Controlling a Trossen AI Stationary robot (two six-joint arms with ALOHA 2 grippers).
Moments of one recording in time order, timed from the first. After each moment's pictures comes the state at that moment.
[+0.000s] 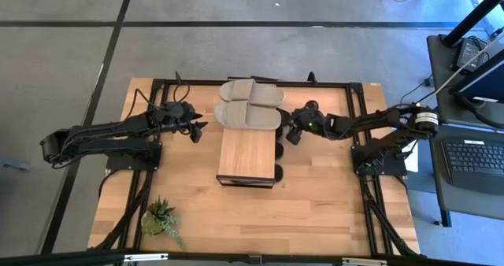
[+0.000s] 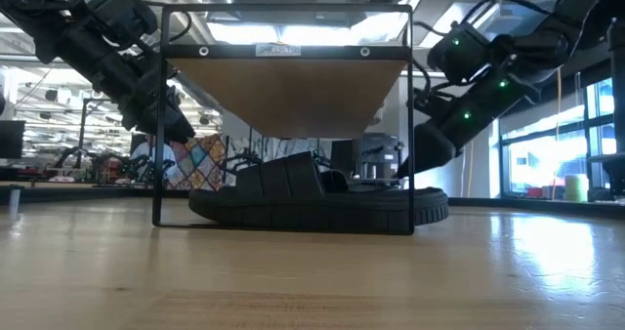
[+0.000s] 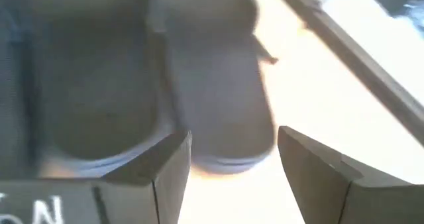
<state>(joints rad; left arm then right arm) 0.47 0.77 0.31 -0.15 -0.09 -0.23 -0.29 1.45 0.48 0.30 0.34 -0.01</state>
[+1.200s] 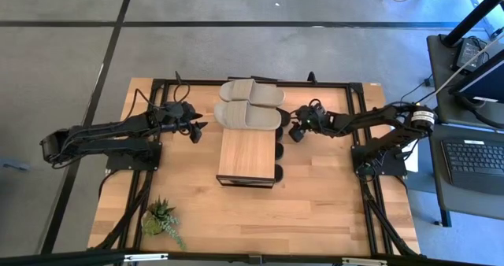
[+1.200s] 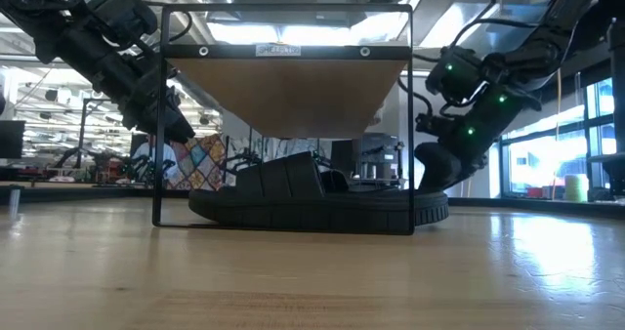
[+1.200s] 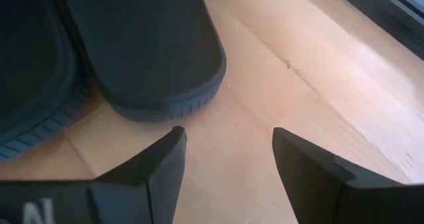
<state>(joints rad) 0.47 0.77 0.31 -0.15 -0.09 -0.20 -0.38 1.49 0.48 0.15 0.35 0.21</state>
